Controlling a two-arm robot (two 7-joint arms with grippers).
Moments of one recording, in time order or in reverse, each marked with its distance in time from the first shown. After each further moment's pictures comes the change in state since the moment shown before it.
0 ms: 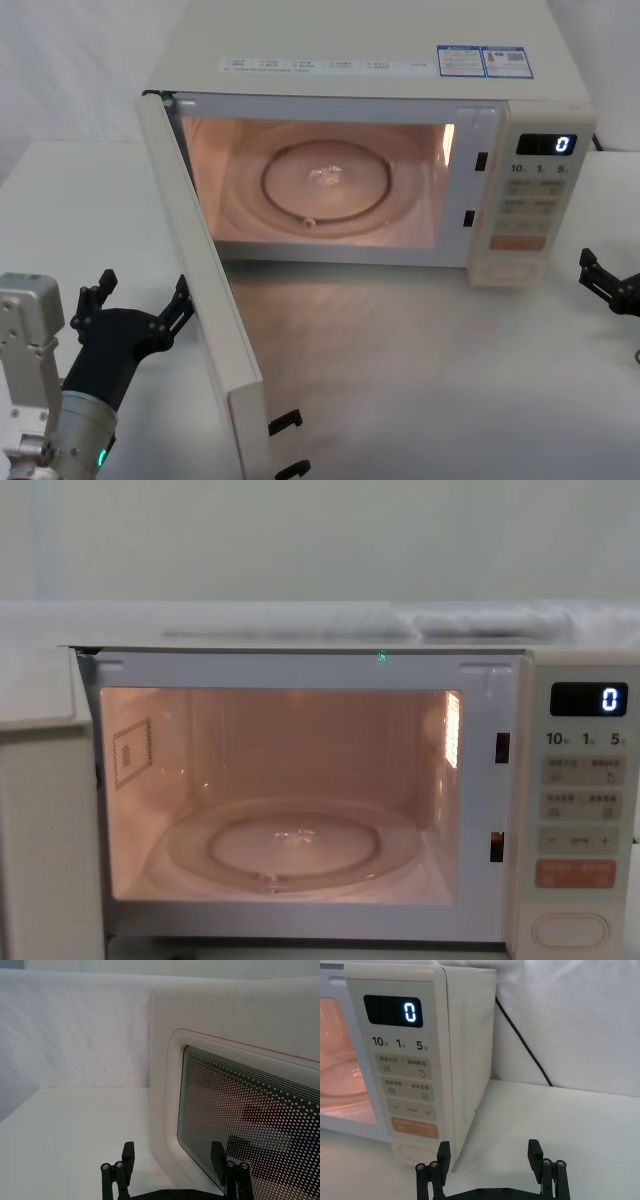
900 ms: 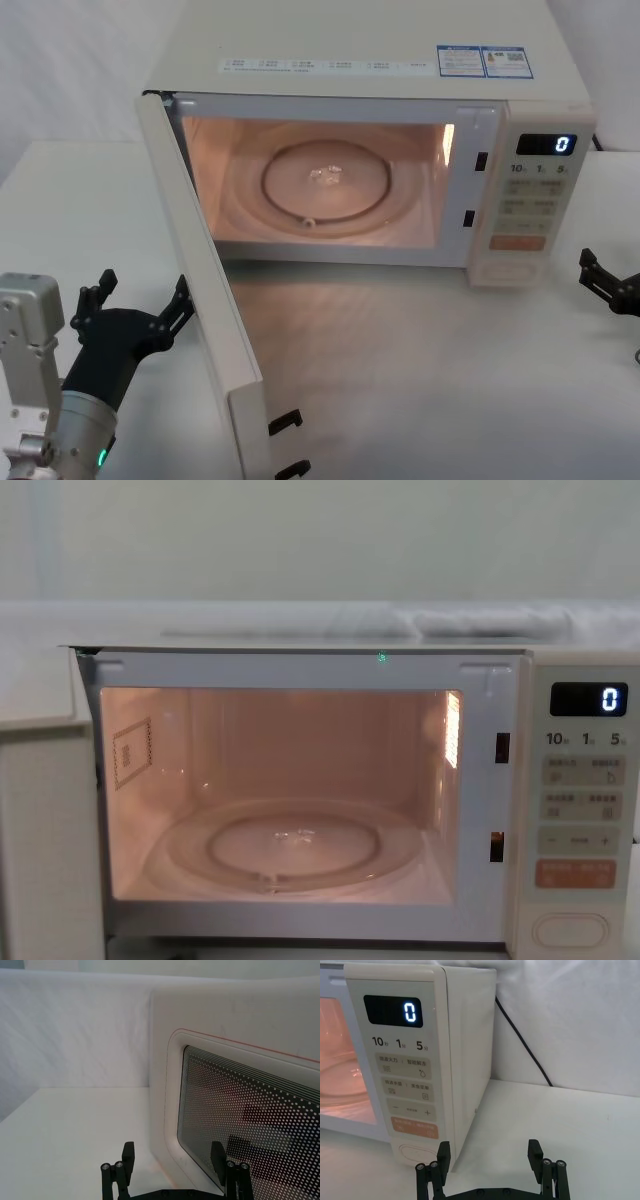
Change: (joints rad) left arm 0.000 0.000 0.000 0.000 0.000 0.000 0.000; right arm 0.000 0.000 0.000 0.000 0.000 0.000 0.000
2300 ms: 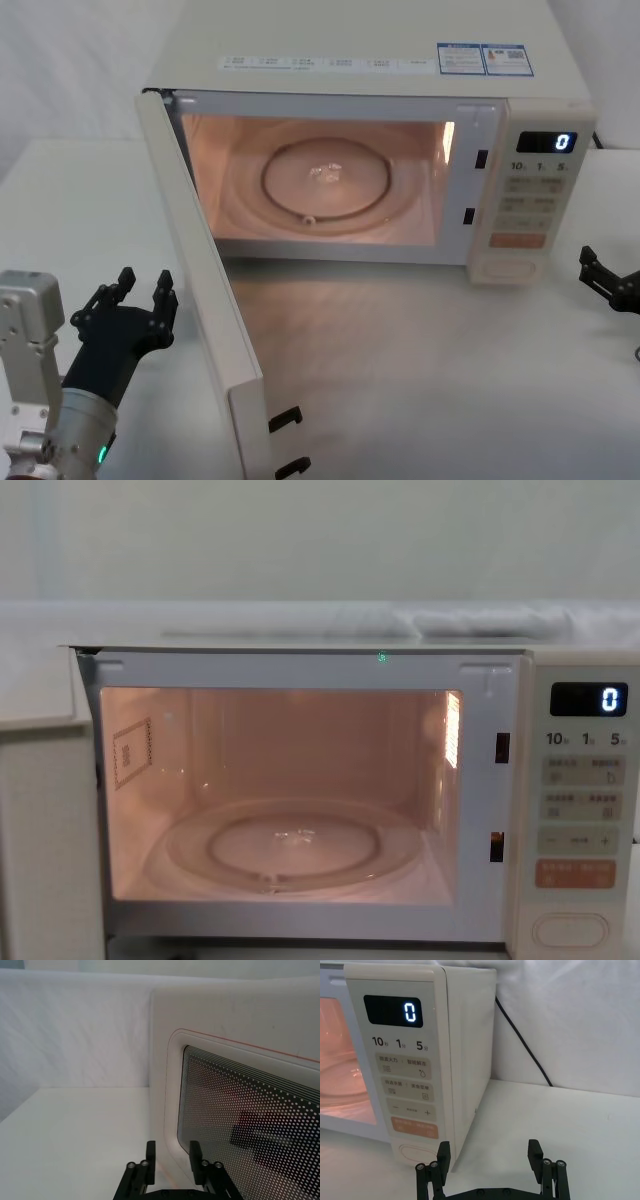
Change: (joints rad) left arm 0.000 0.000 0.000 0.000 0.000 0.000 0.000; right arm 0.000 0.000 0.000 0.000 0.000 0.000 0.000
